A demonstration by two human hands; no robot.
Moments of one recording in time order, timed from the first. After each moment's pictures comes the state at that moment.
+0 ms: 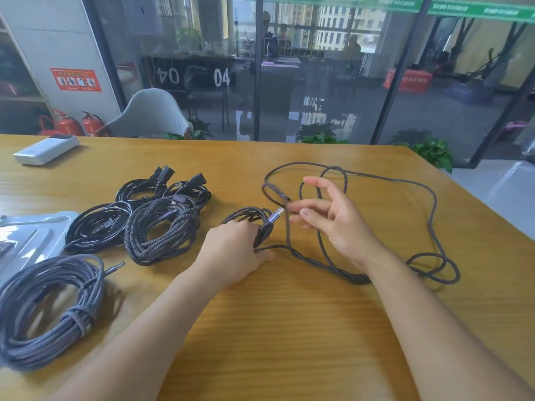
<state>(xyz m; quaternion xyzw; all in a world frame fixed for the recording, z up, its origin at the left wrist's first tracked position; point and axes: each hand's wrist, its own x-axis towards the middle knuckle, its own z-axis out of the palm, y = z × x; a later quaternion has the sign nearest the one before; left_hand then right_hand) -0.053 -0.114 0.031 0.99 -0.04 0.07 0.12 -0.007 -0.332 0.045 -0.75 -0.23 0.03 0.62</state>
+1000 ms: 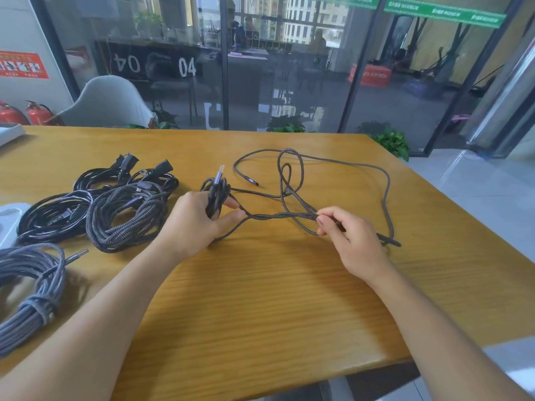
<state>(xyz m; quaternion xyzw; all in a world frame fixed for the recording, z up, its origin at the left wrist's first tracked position) -0.056 -0.099 0.029 0.87 -0.11 0.14 0.46 -0.059 -0.407 0.012 -0.89 -0.19 -0.16 0.38</state>
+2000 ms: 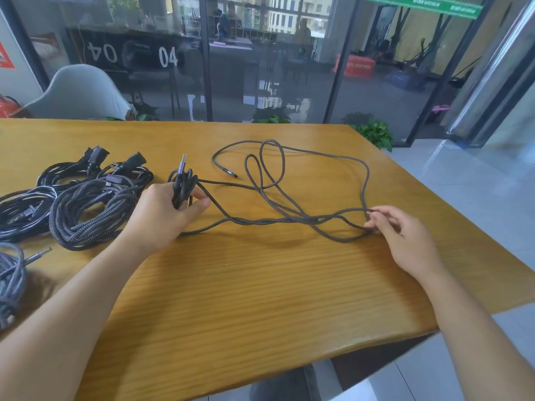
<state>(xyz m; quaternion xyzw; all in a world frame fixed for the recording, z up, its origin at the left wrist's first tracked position) -0.050 -0.092 0.022 0.89 -0.08 0.16 0.43 -0.072 -0.525 0.003 -0.89 0.00 -0.17 0.42</state>
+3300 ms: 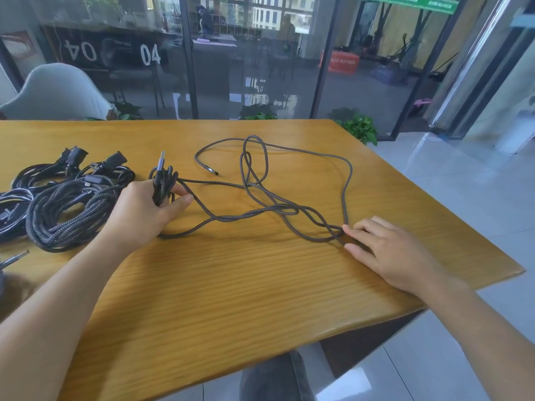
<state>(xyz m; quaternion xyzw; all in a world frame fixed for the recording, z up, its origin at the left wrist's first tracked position) -0.054 -0.096 0.026 0.89 -0.07 0.16 0.42 -0.108 -0.543 0.001 -0.96 -0.22 -0.15 0.00</state>
